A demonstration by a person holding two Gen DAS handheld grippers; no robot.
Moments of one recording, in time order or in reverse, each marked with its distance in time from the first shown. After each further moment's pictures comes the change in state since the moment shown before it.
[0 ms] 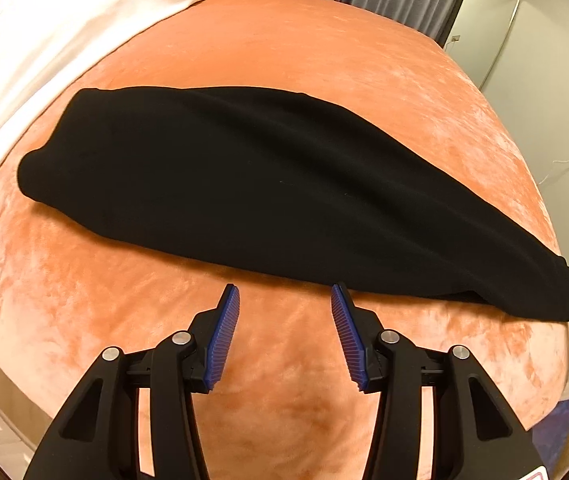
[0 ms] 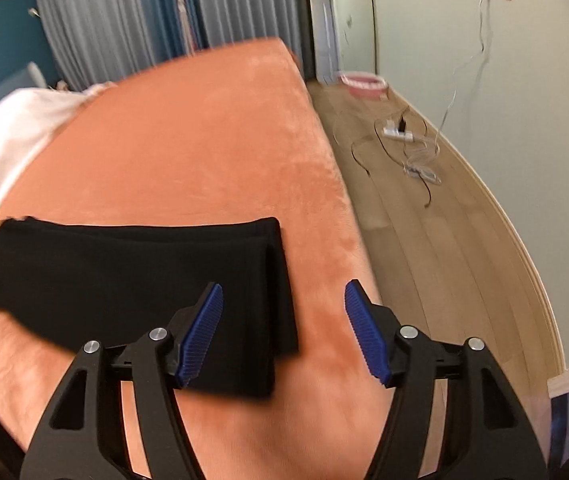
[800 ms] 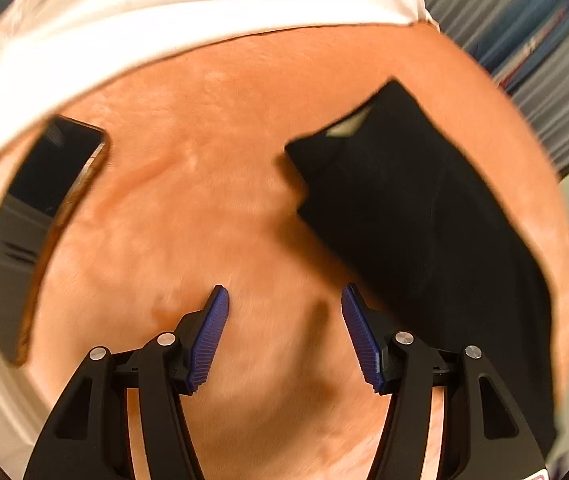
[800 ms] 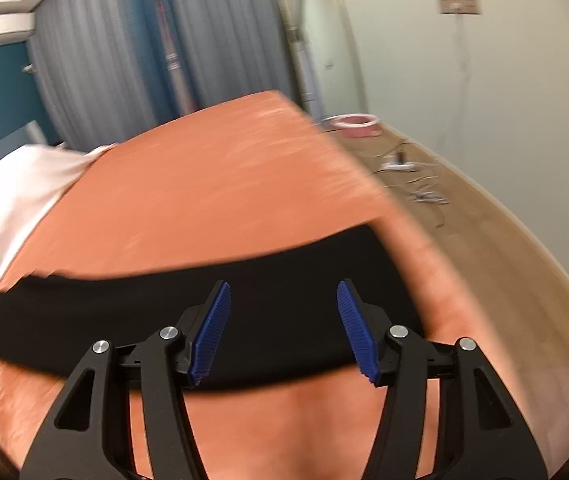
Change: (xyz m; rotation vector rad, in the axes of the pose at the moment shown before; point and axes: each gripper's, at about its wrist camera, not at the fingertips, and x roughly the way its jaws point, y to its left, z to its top) left arm 0.031 0.283 0.028 -0.576 -0.030 0.067; right arm -0.057 0.147 -0.061 0.094 -0.245 0.017
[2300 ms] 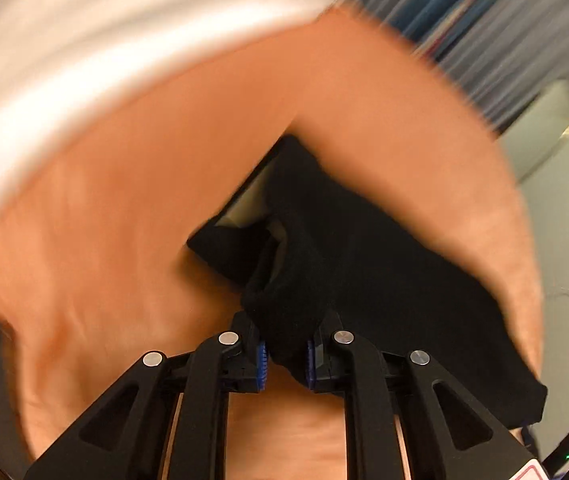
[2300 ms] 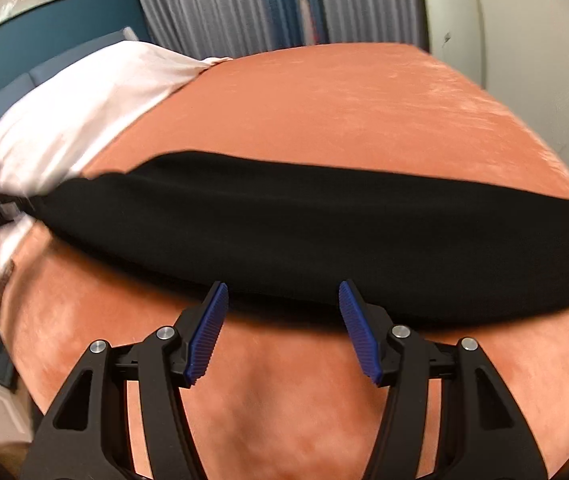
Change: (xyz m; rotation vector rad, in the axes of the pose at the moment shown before) left arm 0.039 -0.040 0.070 0.204 0.109 -0.139; right arm 0.061 0.249 -0.033 -0.181 0.243 0.307
